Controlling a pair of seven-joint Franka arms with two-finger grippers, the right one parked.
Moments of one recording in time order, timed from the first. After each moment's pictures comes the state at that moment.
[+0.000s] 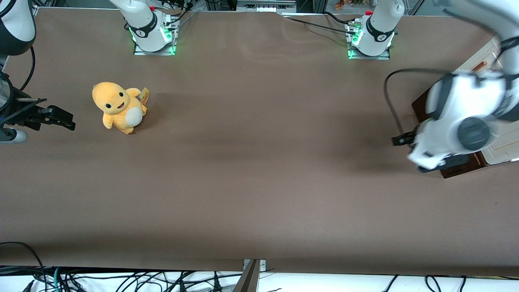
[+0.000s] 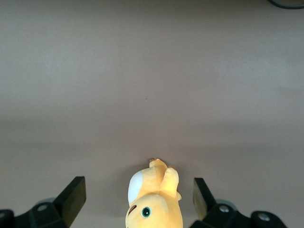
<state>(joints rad) -0.14 0.45 -0.03 -1.57 0.29 1.56 -0.52</state>
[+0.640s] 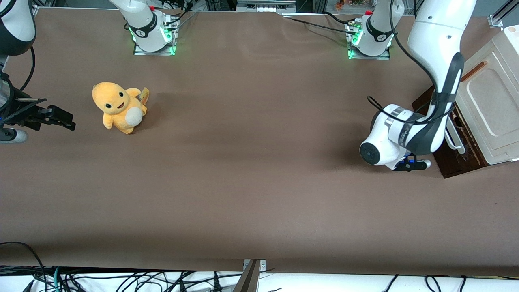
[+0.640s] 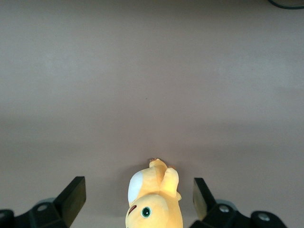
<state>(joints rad) -0.14 0.62 -0.08 -1.76 0.88 1.46 -0.64</state>
